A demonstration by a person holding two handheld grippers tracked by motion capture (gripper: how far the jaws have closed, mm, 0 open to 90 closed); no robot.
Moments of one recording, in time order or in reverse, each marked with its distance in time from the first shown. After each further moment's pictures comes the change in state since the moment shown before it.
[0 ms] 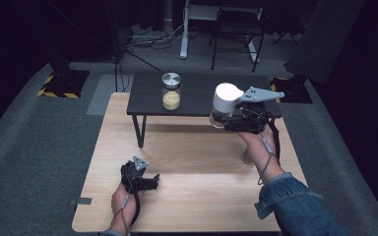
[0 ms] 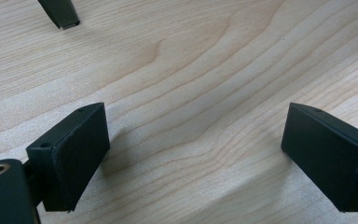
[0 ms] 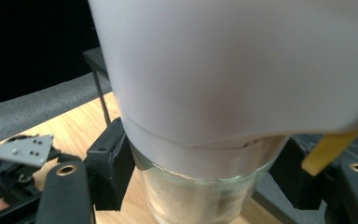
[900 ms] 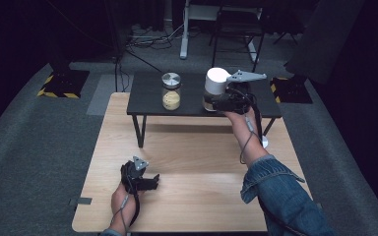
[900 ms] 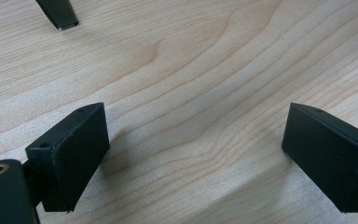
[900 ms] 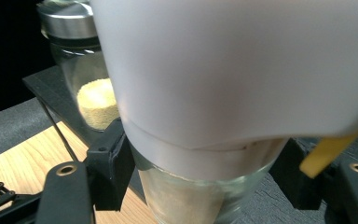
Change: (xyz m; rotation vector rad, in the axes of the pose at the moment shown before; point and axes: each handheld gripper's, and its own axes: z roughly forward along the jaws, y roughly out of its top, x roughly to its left) left arm 0.001 0.000 0.000 -0.001 -0.004 0.004; right arm -0.022 0.017 0.058 0.008 -0.063 0.063
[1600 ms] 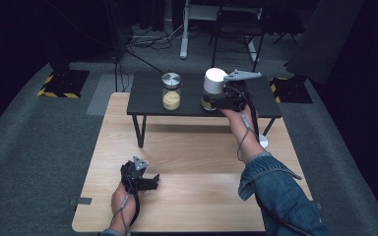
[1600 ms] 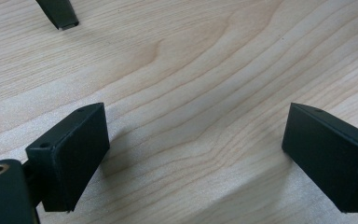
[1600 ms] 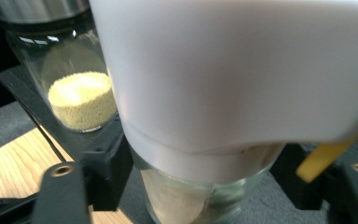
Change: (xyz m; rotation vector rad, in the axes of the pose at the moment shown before) left arm 0.000 0.000 0.000 0.000 0.001 -0.001; right arm -0.012 -0.002 0.018 0.014 0.000 0.016
